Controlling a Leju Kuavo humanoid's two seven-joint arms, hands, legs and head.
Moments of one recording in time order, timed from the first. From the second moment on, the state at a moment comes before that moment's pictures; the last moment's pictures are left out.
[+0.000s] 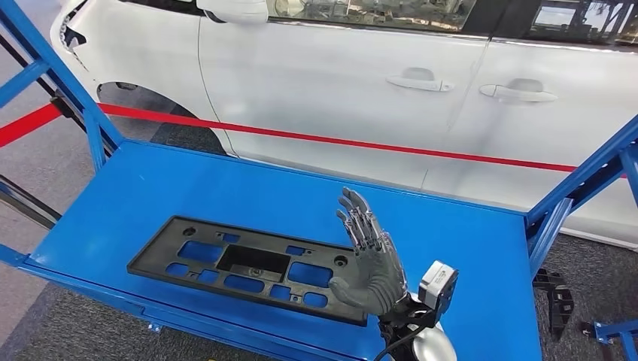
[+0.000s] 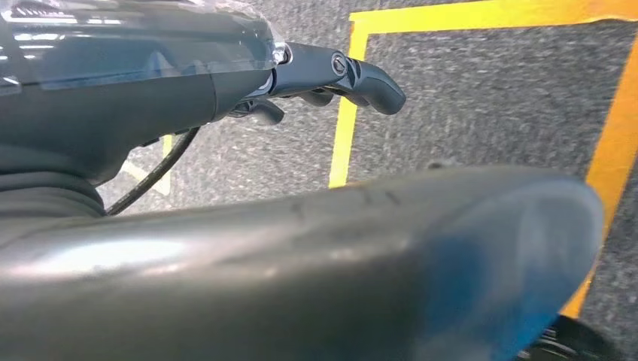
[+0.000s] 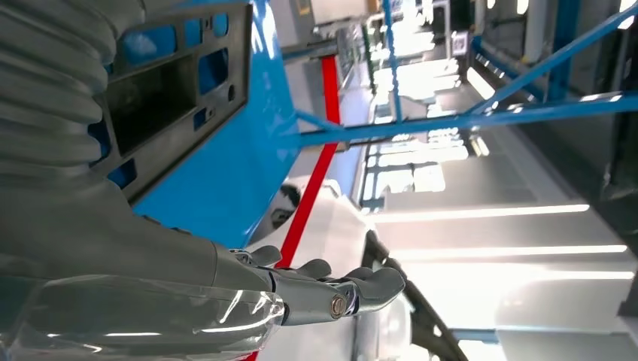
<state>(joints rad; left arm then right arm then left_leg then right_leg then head) -0.11 -0.15 1.19 -0.20 -1.18 0.21 0.02 -0.01 0.07 0.41 -1.62 0.00 0.10 -0.47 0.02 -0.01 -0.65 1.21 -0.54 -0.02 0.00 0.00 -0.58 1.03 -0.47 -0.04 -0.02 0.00</state>
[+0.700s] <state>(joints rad) -0.11 -0.17 1.19 -0.20 -1.19 0.20 0.05 0.04 0.04 0.53 -1.63 0.49 -0.33 -0.44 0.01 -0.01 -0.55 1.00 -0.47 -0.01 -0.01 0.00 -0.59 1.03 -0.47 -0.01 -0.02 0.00</state>
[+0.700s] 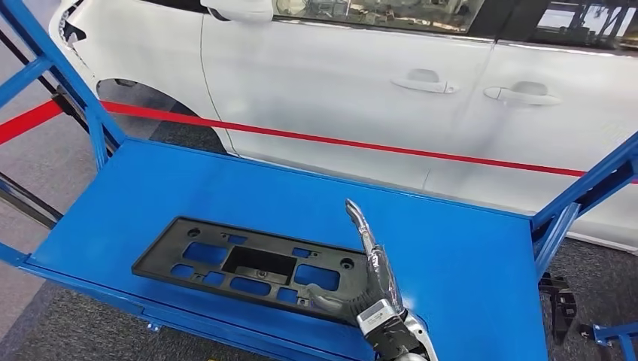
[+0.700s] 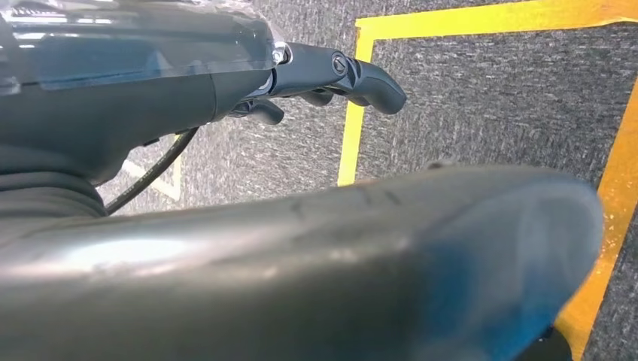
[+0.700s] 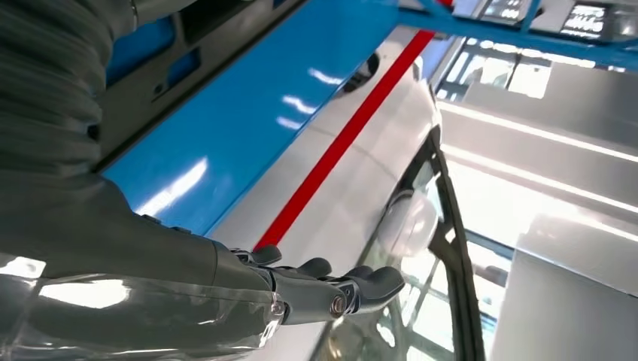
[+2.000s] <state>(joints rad) -0.11 -0.17 1.19 -0.20 -1.19 0.18 0.04 0.08 -0.07 0.61 -1.68 1.01 -0.43 -0.19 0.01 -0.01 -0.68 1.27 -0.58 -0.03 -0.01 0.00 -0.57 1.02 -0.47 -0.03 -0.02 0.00</state>
